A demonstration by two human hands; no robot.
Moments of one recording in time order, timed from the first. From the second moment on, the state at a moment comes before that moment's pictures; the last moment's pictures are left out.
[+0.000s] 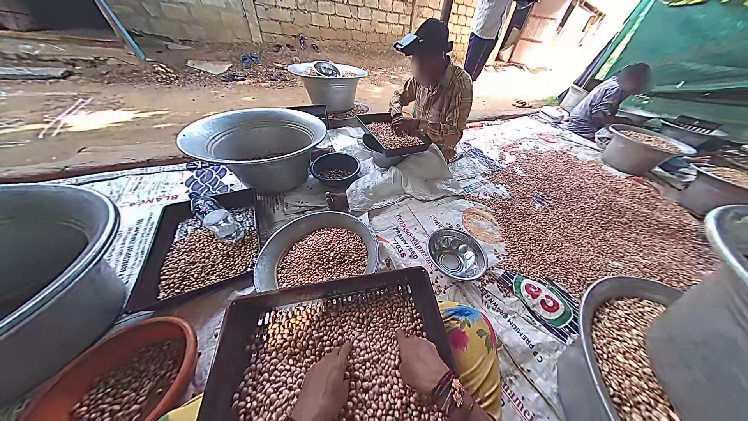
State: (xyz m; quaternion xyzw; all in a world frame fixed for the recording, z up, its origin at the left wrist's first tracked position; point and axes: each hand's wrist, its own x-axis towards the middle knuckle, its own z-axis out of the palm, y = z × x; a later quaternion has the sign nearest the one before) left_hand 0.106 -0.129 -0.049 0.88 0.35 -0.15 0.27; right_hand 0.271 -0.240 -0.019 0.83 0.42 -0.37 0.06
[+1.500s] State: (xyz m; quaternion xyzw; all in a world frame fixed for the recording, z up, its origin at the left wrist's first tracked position) left_hand 0.088 -0.111 -0.050 0.90 0.27 0.17 0.31; right_hand 0.306 -0.283 -0.029 0.82 0.49 -0.23 -0.20
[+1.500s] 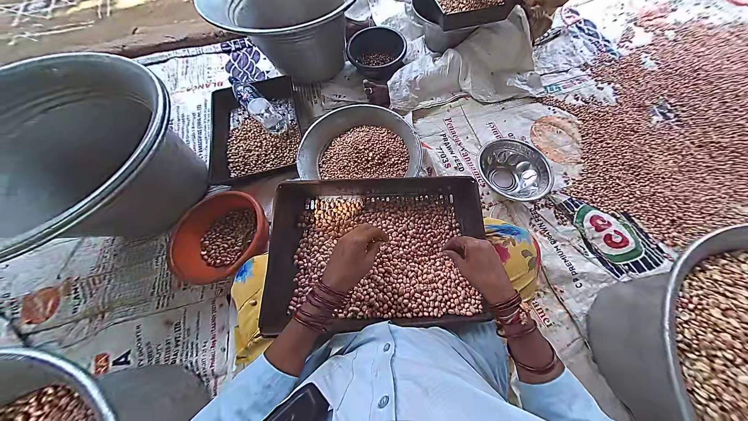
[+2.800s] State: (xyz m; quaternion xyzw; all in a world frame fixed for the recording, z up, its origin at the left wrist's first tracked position) left_hand 0.091 -0.131 -0.050 0.91 0.21 0.02 0.37; right_hand 0.299 -0.213 -0.057 0.78 0.48 -0.28 -0.29
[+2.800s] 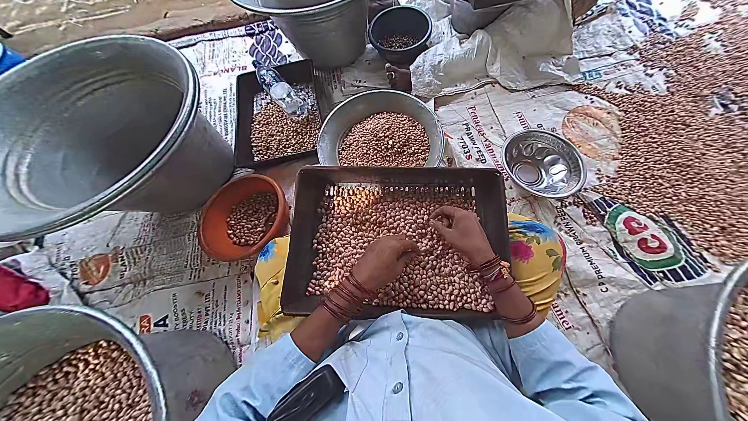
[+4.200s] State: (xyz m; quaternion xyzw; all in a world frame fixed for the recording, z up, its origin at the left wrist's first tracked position) left_hand 0.068 -0.126 -0.066 0.92 0.25 0.03 0.29; right_hand 0.268 -0.293 -0.059 0.75 0.55 -0.26 -0.26
